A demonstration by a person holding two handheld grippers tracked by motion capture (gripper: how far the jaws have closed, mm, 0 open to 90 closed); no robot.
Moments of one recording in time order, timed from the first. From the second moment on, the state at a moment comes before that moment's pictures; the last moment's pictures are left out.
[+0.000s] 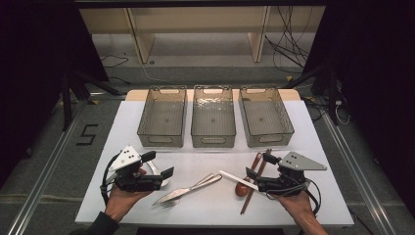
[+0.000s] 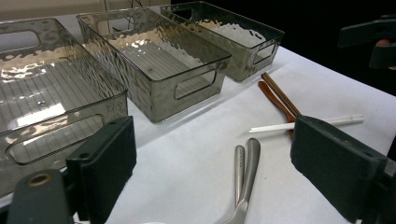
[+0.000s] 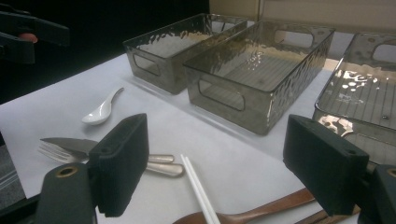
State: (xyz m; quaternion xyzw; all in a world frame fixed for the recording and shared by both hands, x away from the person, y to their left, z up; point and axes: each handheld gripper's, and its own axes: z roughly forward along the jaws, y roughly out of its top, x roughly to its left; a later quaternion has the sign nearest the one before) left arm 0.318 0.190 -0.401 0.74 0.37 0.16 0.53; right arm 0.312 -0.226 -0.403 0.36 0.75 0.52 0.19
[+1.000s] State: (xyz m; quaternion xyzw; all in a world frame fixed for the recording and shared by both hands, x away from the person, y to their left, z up) left arm 0.319 0.189 -0.402 0.75 0.37 0.17 0.53; right arm 0.337 -0.233 -0.394 0.28 0.88 0.34 0.19
